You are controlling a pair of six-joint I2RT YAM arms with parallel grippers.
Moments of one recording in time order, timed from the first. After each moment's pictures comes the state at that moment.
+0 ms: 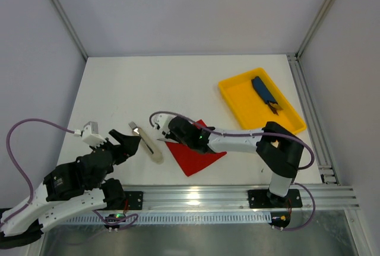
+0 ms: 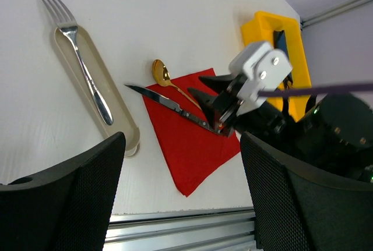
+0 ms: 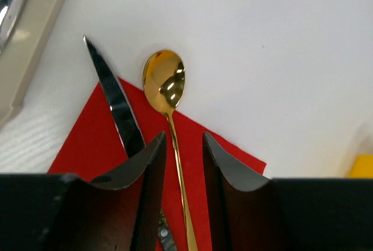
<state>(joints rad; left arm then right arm) -1.10 0.32 0.77 -0.99 -0.78 -1.18 1.11 1.78 1.04 0.09 0.37 -0.32</state>
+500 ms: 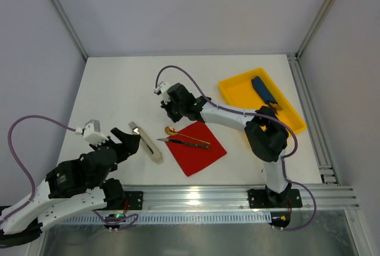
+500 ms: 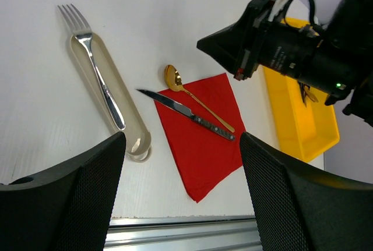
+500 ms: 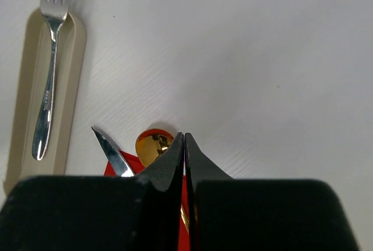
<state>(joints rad) -1.10 0.38 0.79 -1.01 -0.81 -1.18 0.87 1.96 1.49 -0.22 -0.02 0.01</state>
